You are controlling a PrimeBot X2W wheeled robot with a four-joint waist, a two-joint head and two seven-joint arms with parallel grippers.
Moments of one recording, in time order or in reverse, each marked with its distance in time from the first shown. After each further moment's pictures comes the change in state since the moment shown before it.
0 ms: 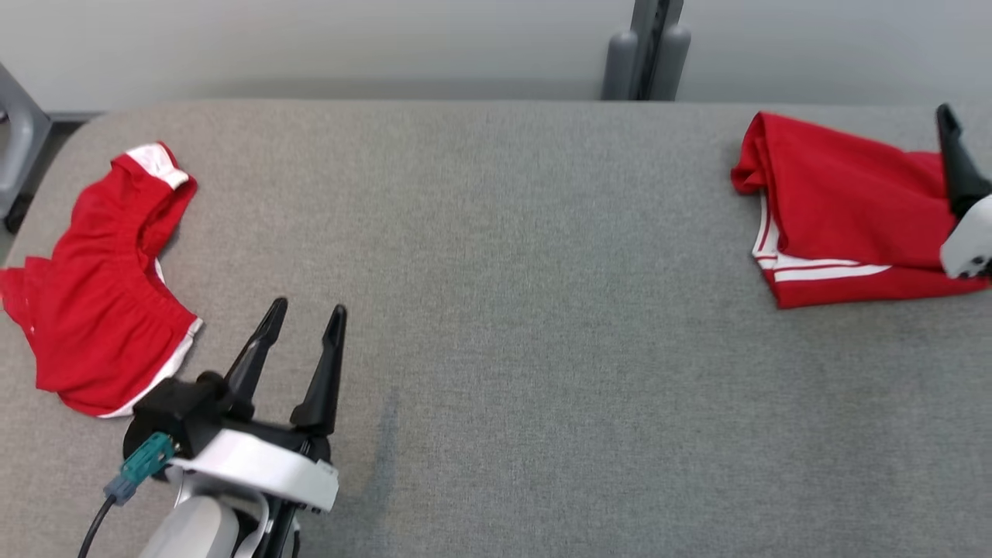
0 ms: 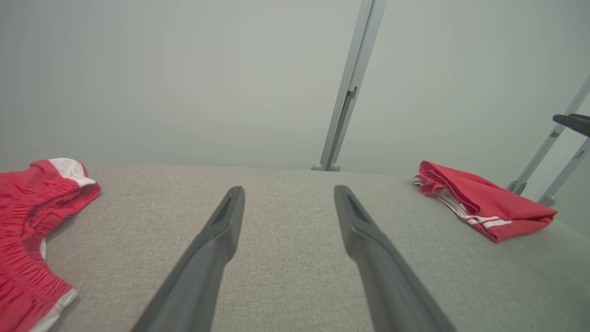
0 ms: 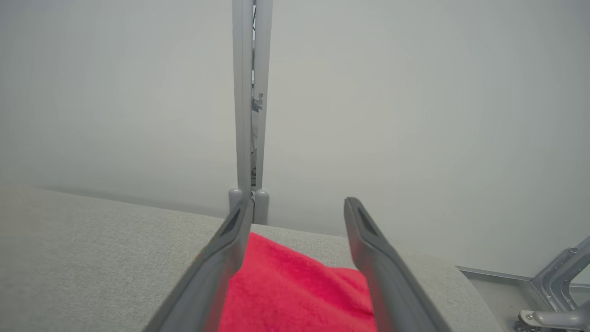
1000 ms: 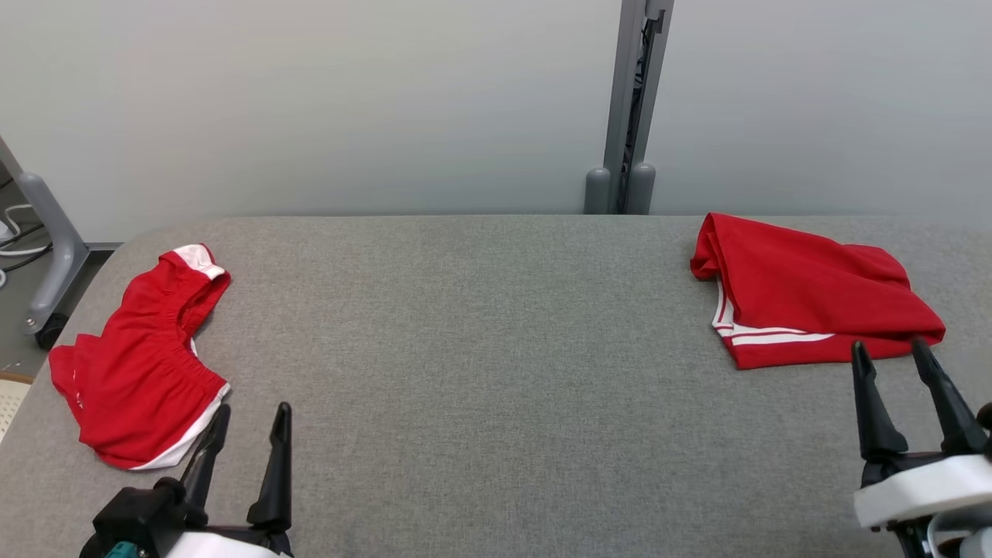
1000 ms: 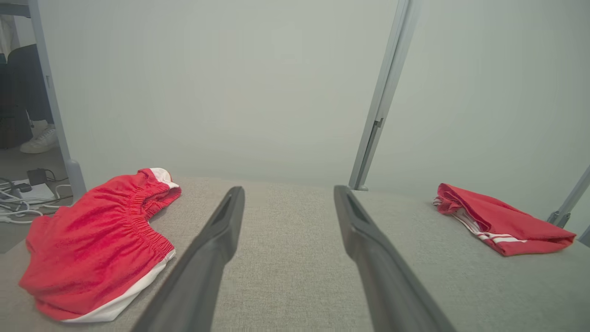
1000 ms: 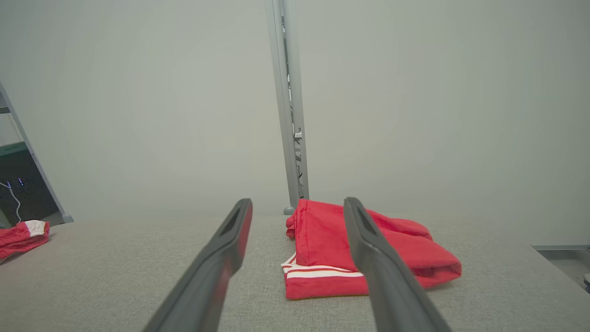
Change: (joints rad) left arm 0.269 0.022 0.098 -0.099 0.016 0.103 0.000; right arm 0.780 0.241 -0.386 -0.641 -0.132 0.000 -0.032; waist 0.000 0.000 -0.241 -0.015
